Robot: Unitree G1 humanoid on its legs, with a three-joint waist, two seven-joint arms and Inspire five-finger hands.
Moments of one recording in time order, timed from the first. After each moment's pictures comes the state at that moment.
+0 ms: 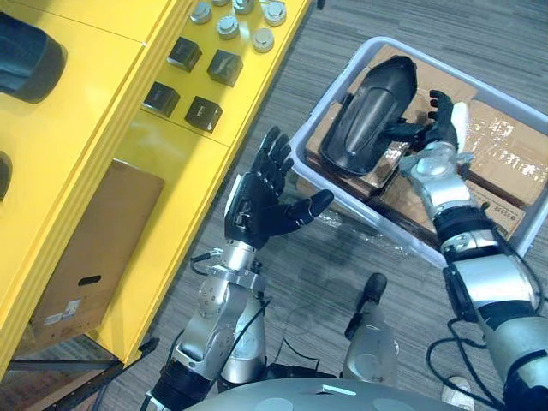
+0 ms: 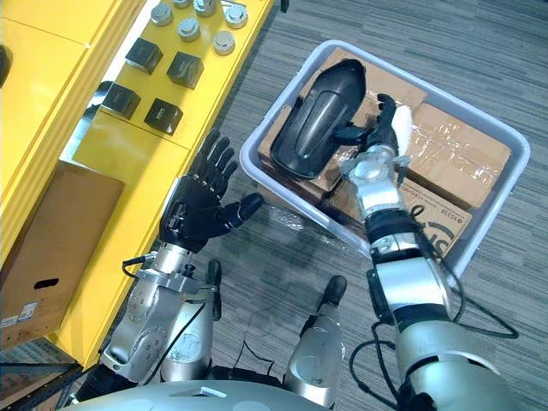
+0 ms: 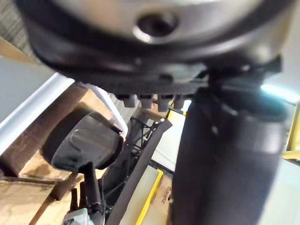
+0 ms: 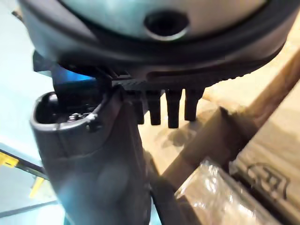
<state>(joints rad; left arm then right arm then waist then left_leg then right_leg) 0.03 0.15 -0.42 -0.16 -0.50 -0.32 0.00 -0.96 -0.54 0.18 0.88 -0.01 0.32 -0.39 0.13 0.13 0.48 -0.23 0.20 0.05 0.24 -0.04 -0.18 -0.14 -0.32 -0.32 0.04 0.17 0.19</state>
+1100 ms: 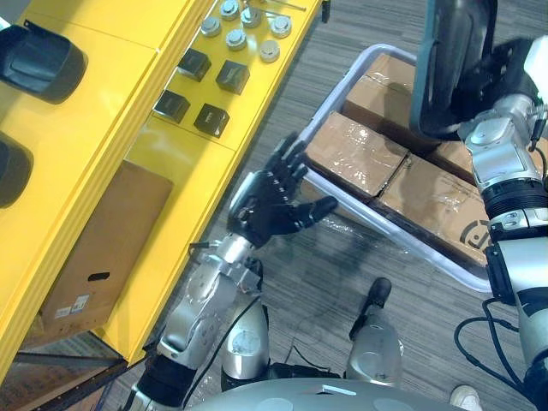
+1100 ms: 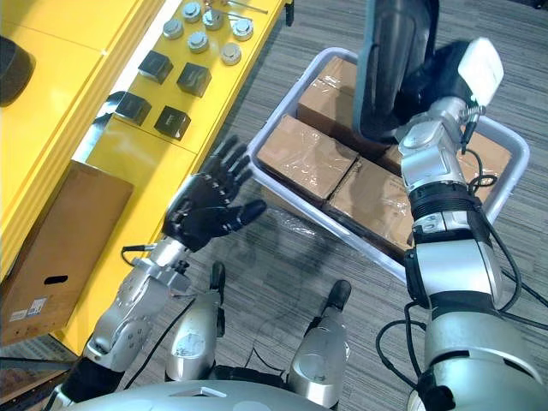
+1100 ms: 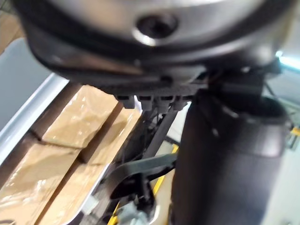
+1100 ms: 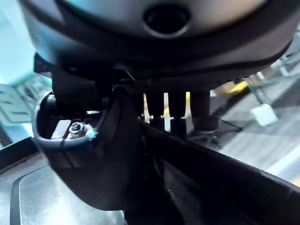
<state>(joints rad) -0.08 0.24 -0.37 -0.22 -0.65 0.00 -0.16 -1.02 -0.70 0.20 0.77 -0.28 0.20 -0.49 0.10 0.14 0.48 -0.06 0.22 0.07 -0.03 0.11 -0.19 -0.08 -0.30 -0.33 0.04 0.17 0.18</state>
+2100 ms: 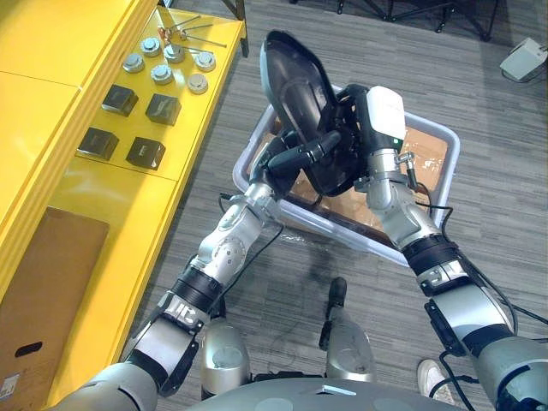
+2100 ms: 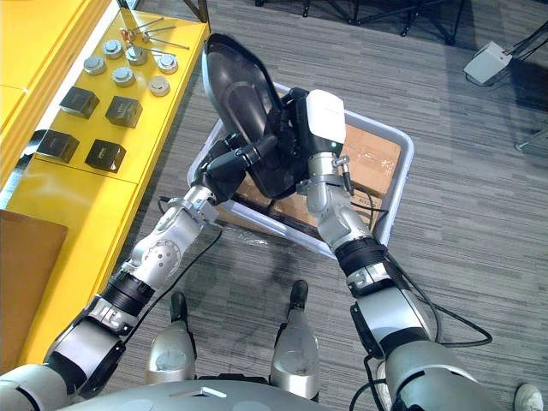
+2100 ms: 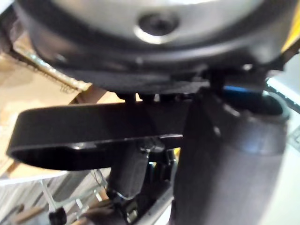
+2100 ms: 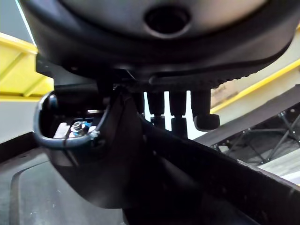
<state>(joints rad) -0.53 0.18 -0.42 0.24 -0.92 0.00 0.10 -0.72 -0.37 0.35 0.54 -0.58 -0.04 -0.49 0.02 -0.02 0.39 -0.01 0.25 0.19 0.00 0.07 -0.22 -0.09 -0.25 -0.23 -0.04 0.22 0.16</state>
